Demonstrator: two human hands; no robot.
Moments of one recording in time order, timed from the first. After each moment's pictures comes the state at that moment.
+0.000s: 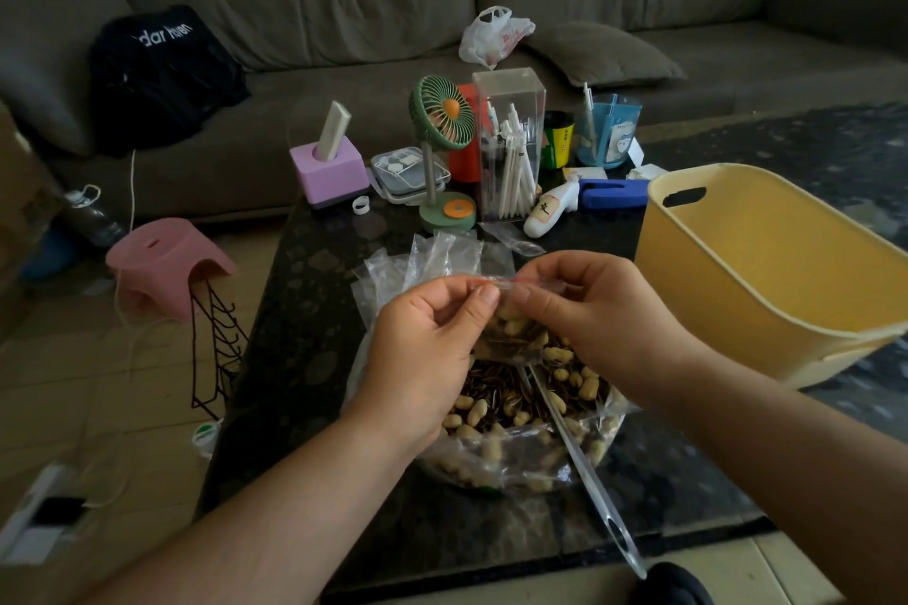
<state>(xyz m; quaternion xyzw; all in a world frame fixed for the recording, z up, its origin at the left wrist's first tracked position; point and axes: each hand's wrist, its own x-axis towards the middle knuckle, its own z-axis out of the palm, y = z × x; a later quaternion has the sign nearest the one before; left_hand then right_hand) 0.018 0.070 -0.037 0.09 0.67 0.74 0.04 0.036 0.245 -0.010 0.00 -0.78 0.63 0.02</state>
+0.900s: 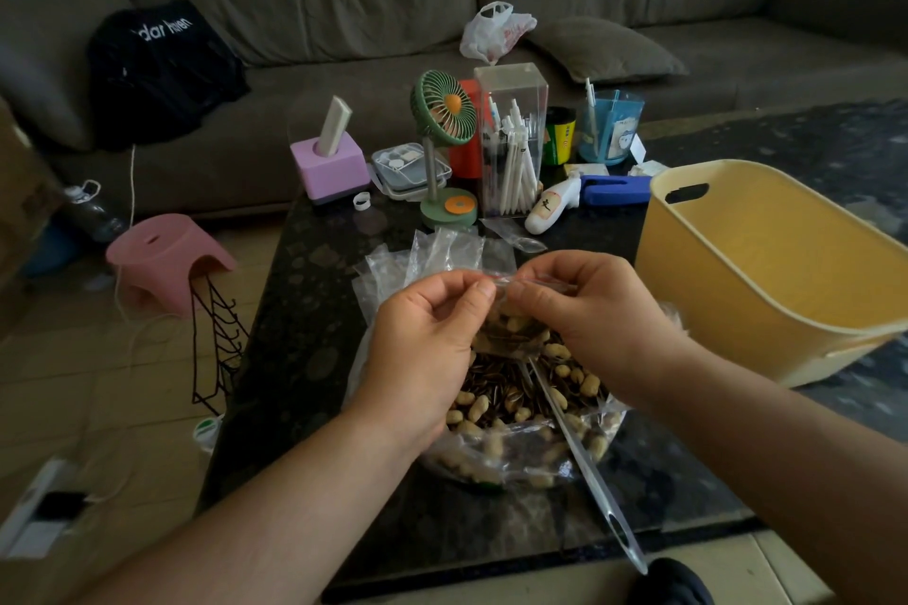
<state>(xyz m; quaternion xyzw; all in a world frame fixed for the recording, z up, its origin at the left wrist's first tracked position) 0.013 0.071 -0.043 0.05 0.67 0.74 0.04 0.032 0.236 -0.016 -0.02 -0.75 0.66 0.03</state>
